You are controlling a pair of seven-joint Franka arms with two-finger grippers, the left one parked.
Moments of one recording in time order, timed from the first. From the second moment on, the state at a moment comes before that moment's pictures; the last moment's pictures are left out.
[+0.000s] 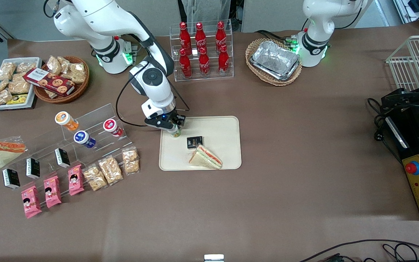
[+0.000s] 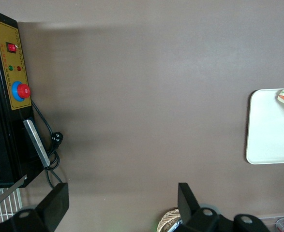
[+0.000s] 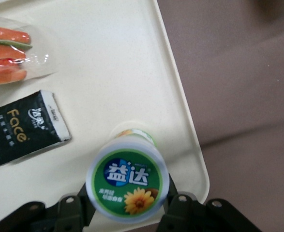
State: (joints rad) arm 0.73 0.29 -0.04 -2.33 -0.06 2.71 1.06
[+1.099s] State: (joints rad) arm 0.72 0.19 -0.06 -2.24 -0.06 2.50 1.06
